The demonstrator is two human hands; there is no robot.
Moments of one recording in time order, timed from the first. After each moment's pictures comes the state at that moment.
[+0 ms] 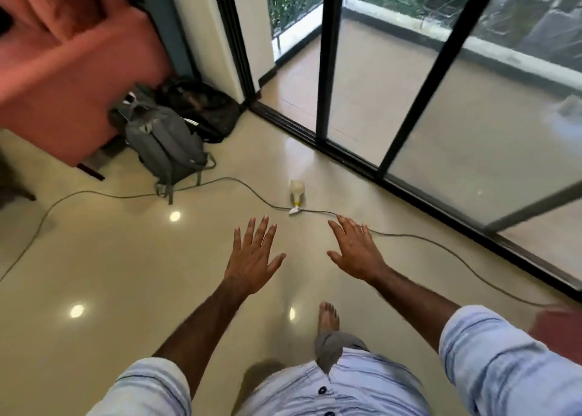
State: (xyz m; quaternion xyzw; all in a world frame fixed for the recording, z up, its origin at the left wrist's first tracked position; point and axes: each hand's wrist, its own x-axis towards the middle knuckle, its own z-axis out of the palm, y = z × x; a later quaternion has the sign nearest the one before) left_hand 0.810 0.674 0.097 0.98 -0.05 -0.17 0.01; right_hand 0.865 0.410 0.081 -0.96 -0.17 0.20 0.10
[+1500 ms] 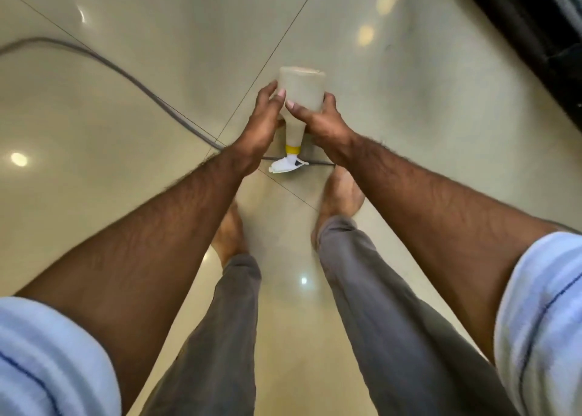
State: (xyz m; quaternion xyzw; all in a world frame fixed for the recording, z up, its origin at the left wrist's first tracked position) left_hand 1.357 0.693 -0.581 0.64 0.31 -0.35 0.60; right_hand 1.374 0.562 -0.609 -0.63 0.32 0.42 0.56
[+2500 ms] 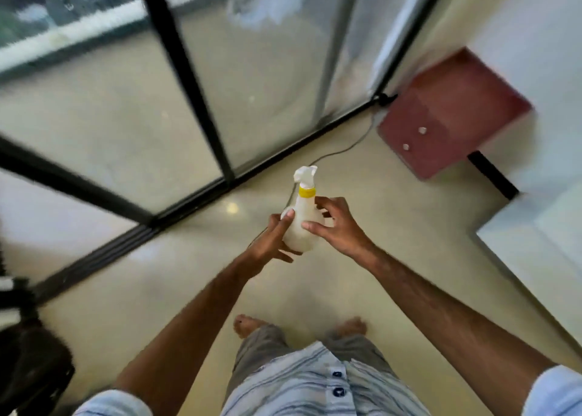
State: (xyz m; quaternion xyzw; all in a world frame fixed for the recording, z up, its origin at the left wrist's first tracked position) left_hand 1.141 0.499 0.115 0.62 -0.28 -0.66 0.32; right_hand 0.970 0.424 0.162 -0.66 0.51 -0.10 0.54
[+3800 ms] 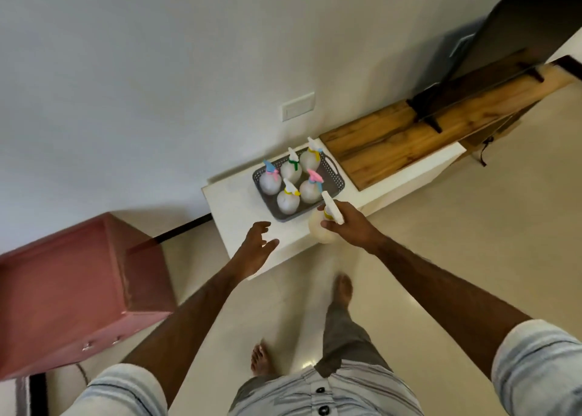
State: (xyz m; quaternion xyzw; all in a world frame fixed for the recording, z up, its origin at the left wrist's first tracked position) left_hand 0.197 0.018 0.093 0.31 -0.78 -0.53 -0.09; right_hand 0.032 0.219 0.152 -0.26 0.82 -0.40 0.30
